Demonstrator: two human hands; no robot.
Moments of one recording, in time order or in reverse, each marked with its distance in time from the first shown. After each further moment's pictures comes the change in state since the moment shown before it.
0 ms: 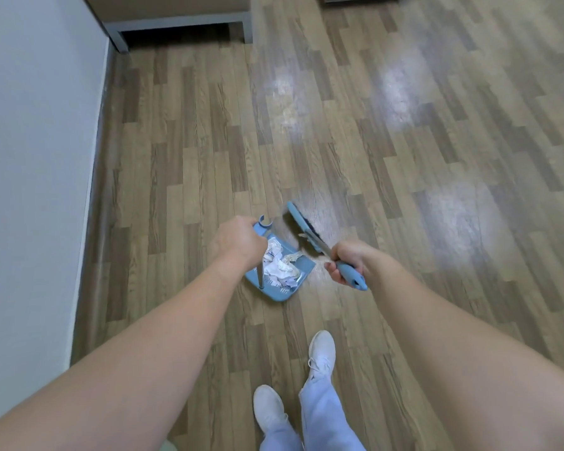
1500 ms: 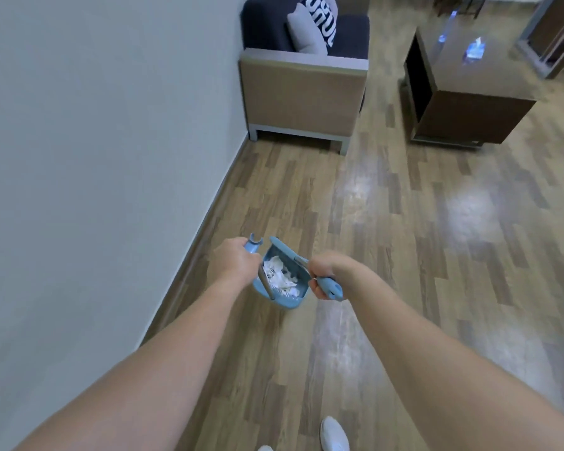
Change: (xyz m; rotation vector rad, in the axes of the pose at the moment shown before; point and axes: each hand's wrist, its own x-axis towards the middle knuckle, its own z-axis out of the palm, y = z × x) left_hand -0.123 -0.013 -0.224 -0.323 0.395 -0.251; right_hand -0.286 -0.094 0.152 -0.536 -0.067 -0.344
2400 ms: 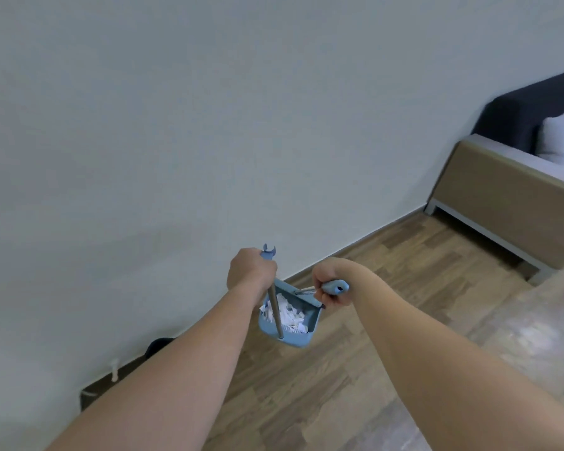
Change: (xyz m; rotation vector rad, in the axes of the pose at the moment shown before) left_hand -0.091 -0.055 -0.108 -0.429 0.533 -0.595; right_hand -0.072 -0.082 0.123 -0.784 -0.386 -0.204
